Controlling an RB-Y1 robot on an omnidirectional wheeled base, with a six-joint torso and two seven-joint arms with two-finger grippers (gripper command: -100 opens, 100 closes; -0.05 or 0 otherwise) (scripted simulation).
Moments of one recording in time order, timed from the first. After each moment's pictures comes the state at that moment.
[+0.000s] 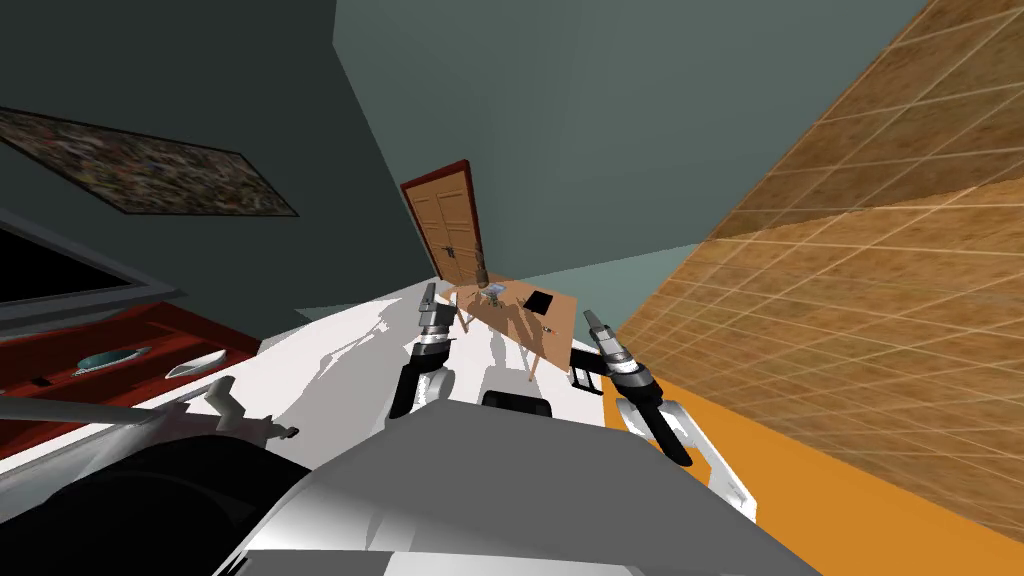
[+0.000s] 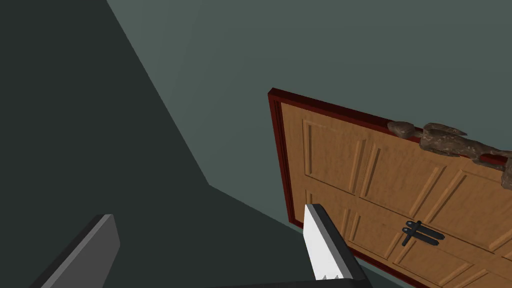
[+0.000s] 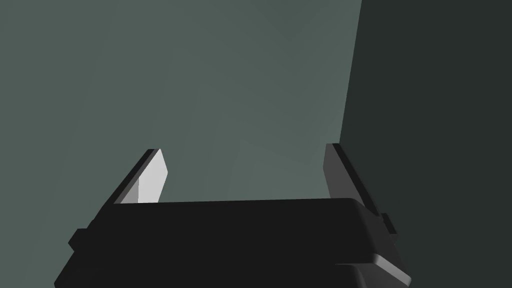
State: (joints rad) left arm 0.51 0.03 -0.04 -2.30 0.12 -0.41 0.08; right arm 0.45 -0.33 -0.05 -2.08 0.42 -0.62 -0.07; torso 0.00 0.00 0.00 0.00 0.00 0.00
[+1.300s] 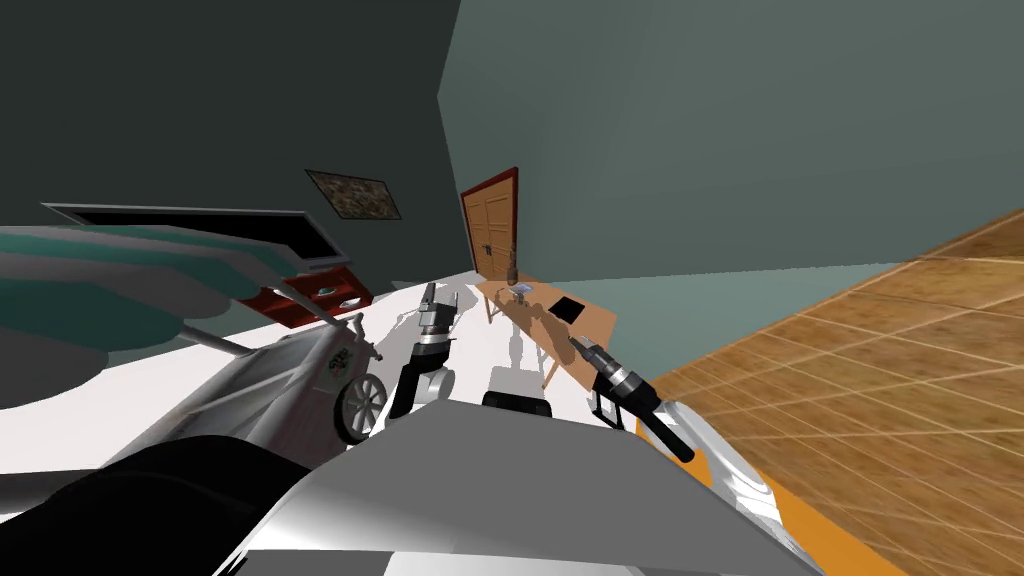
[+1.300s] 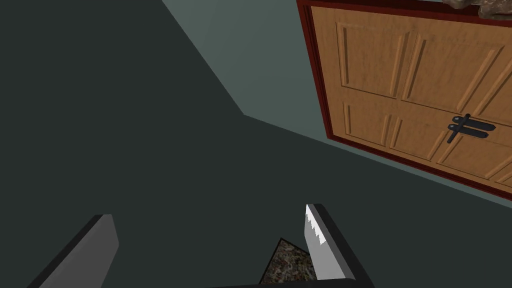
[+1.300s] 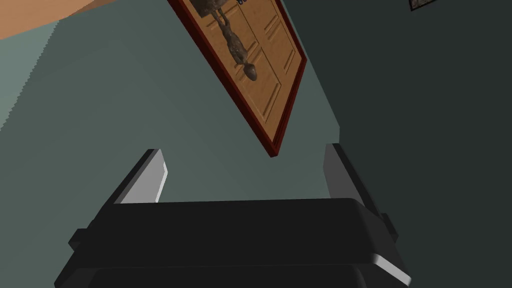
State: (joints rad) left arm 0.51 0.03 -0.04 -2.30 0.12 -0.41 0.08; right arm 0.40 -0.57 -0.02 -1.75 0.77 -0.63 -0.16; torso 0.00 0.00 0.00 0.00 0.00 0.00
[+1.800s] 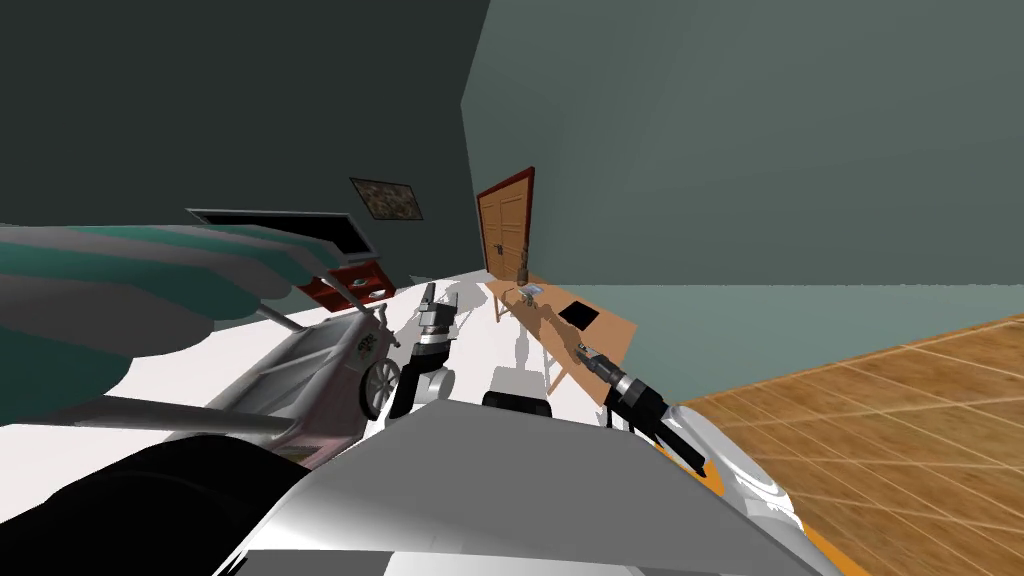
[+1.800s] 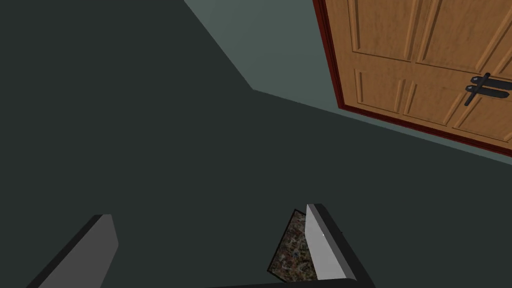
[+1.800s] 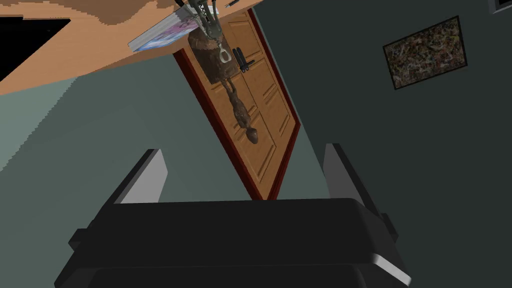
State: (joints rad) left arm 0.51 0.03 -0.04 -2.30 0.12 -0.41 0.08; right arm 0.40 -0.64 0.00 -1.62 0.88 -0.64 -0.19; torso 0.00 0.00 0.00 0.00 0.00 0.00
